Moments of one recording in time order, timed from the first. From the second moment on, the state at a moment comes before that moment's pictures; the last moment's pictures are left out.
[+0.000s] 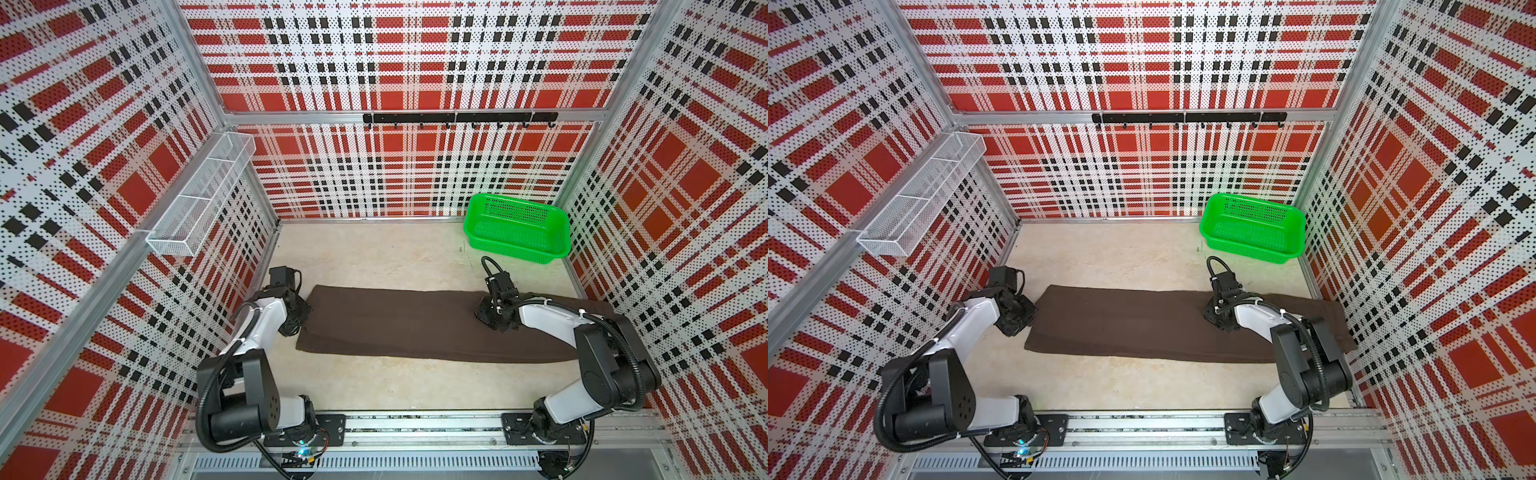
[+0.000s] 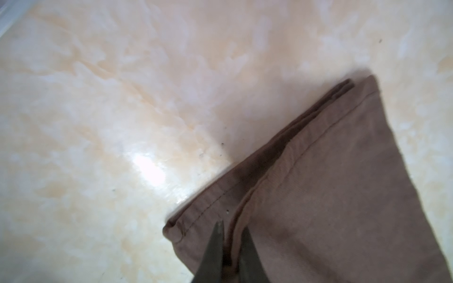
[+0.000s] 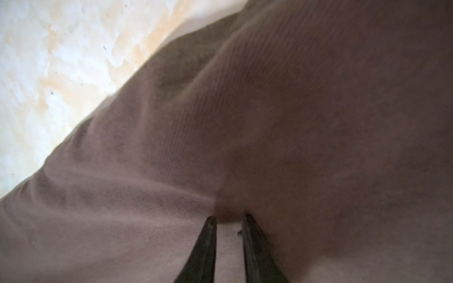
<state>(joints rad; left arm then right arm) 0.20 1.34 0.85 -0.74 -0.08 -0.73 0.30 1.54 0.77 -0.37 -0.02 0.87</state>
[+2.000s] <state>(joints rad) 0.12 1.99 1.38 -0.71 -0.10 -0.60 -0.02 1.58 0.81 -0.36 -0.02 0.61</state>
